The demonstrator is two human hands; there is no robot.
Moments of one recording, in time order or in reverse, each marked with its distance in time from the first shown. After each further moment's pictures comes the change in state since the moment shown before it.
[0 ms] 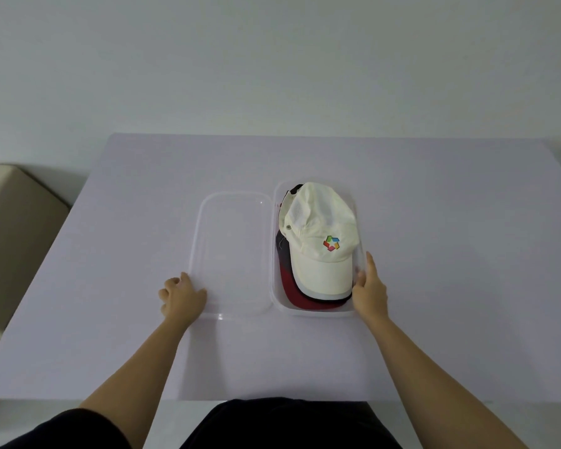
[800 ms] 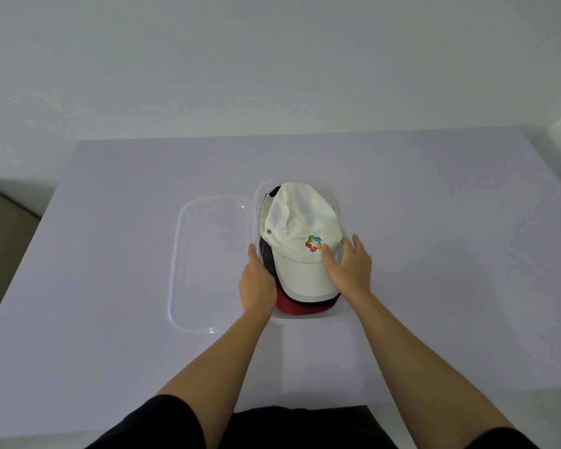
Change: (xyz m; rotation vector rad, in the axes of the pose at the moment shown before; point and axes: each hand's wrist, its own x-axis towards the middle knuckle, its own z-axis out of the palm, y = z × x) left_hand -0.052 0.143 0.064 -0.319 0.084 0.267; right_hand 0.034 -0.037 -0.002 -0.181 0.032 -0.124
